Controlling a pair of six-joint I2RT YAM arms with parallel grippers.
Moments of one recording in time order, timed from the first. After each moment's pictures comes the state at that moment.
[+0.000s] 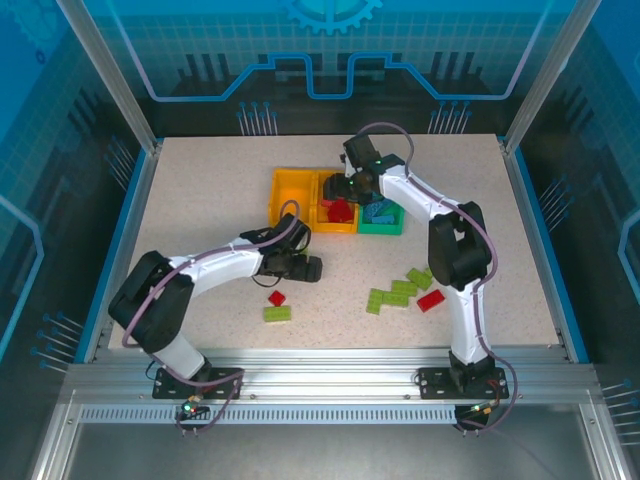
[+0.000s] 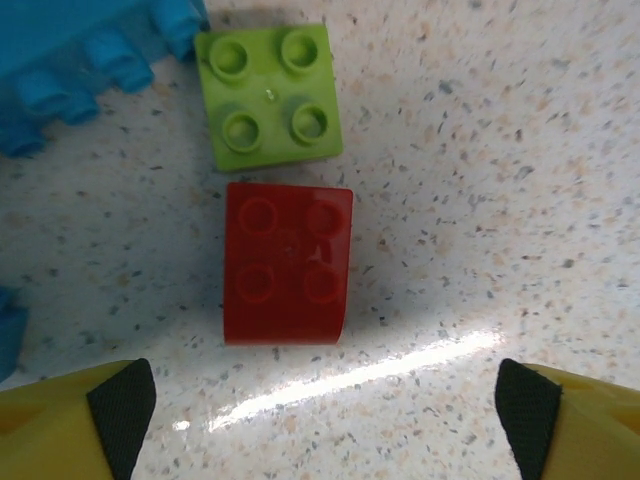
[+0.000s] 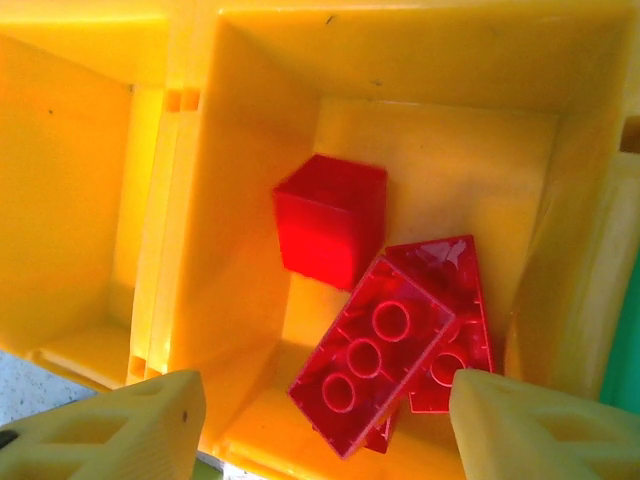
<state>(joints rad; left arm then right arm) -0.61 1.64 0.95 -0.50 0.00 -0.49 0.45 2.14 1.81 -0.68 -0.18 0.46</state>
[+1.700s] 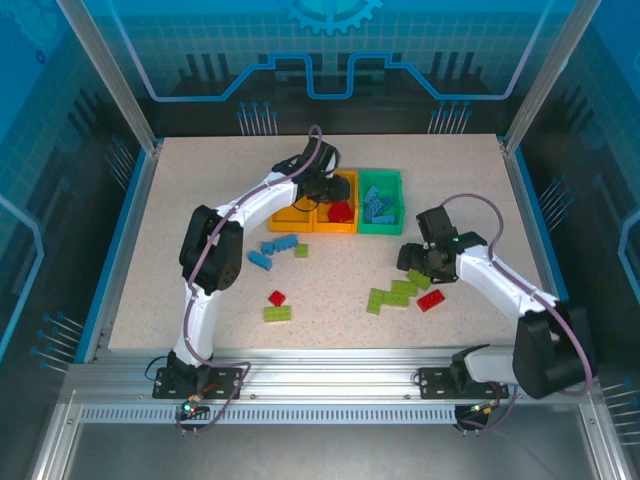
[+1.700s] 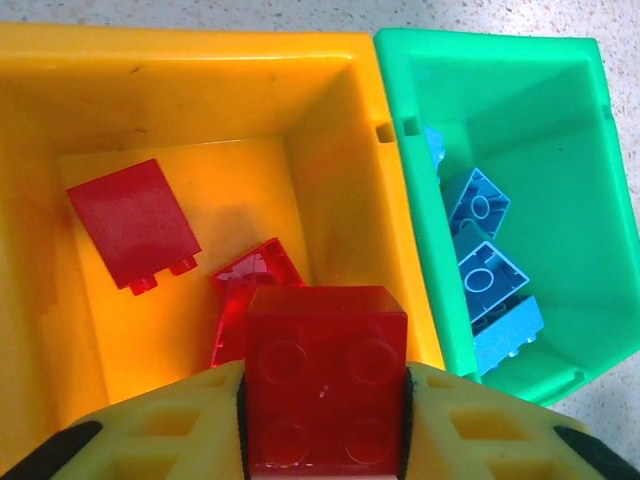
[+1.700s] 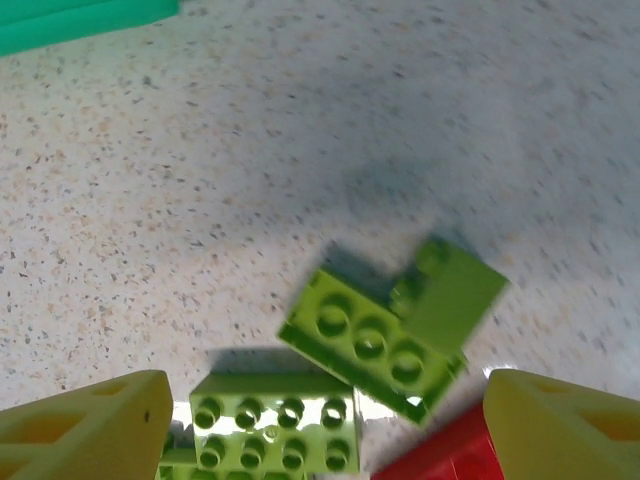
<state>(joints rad) -0.49 2.18 1.85 -0.56 0.16 -0.48 0.29 1.27 0.80 -0.72 0.07 0.57</state>
